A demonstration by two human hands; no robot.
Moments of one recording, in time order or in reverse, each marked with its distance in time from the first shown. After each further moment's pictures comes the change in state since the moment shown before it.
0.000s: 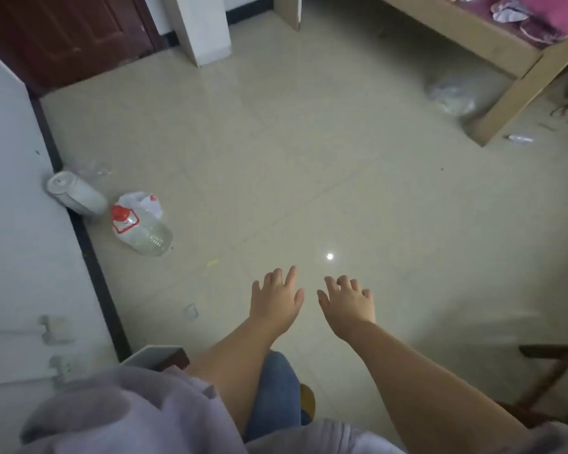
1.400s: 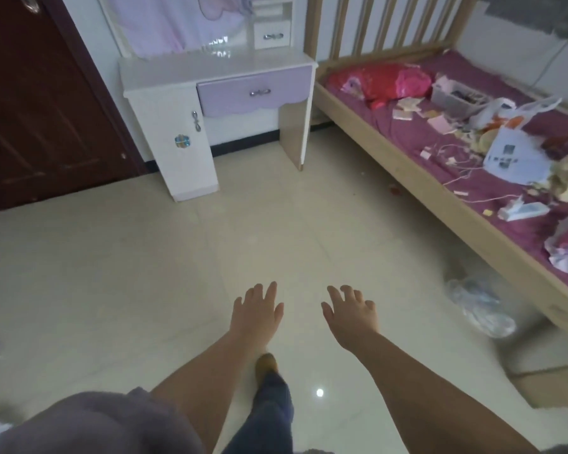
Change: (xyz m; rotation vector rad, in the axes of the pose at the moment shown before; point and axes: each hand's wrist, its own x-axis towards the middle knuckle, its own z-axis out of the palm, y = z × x) left_hand 0.885 0.034 -0.391 0.034 0.228 -0.138; right_hand 0.857 0.150 -0.511 -0.112 0.115 -0.149
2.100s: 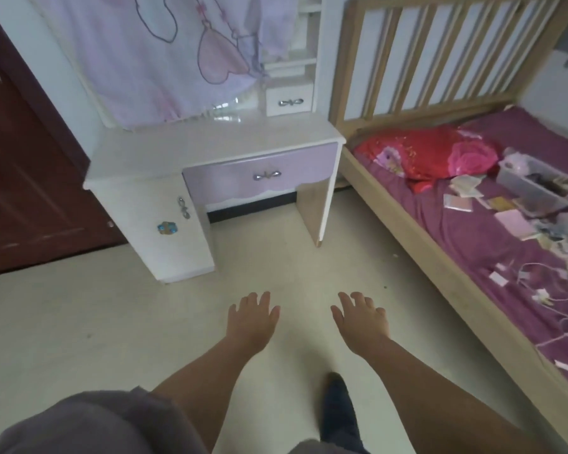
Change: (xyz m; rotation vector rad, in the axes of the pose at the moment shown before) left_hand 0.530 -0.048 -0.114 -0.012 0.098 -0.151; right_hand 0.537 0.047 -0.193 -0.030 0.049 -0.079
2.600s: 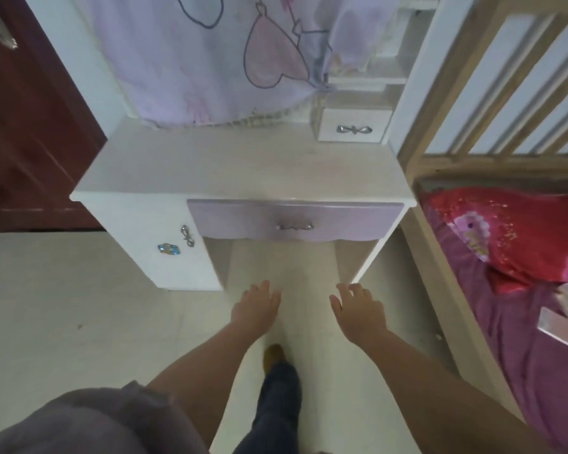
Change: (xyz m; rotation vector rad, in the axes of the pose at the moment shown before) left_hand 0.334 -0.021 -0.013 -0.439 -0.250 -0.406; right_hand 0.369 -0.006 -0.088 0.033 0.061 -0.265
